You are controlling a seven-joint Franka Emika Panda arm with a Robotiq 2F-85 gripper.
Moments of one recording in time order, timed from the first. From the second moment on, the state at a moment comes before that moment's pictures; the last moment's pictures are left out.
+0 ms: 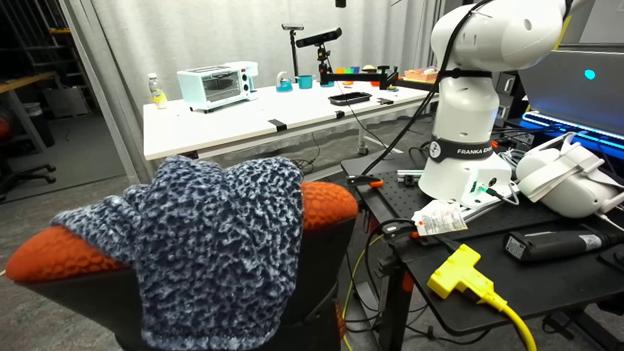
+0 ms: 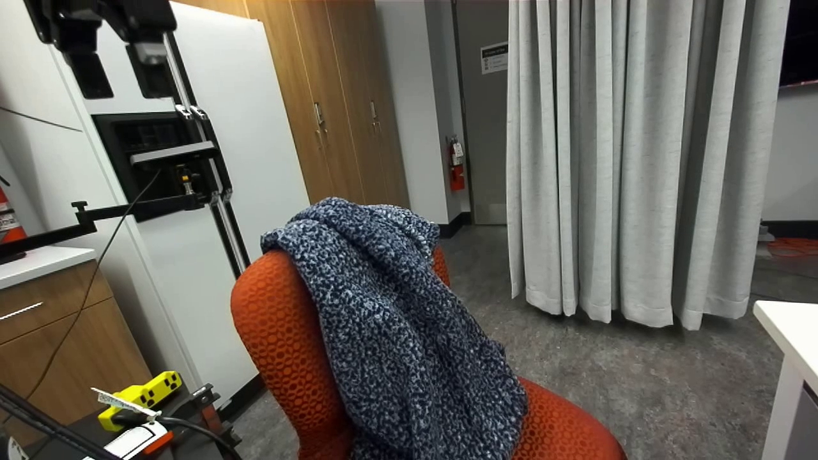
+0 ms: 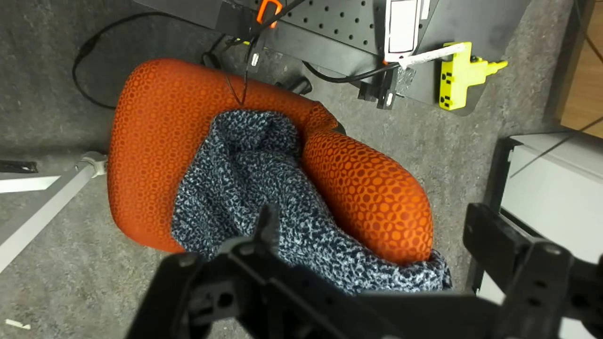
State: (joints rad) arm -0.09 -1.03 -0.21 -2.53 -0.02 1.51 -0.52
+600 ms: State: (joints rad) arm -0.07 -1.01 -0.21 -2.53 -0.02 1.52 -0.51
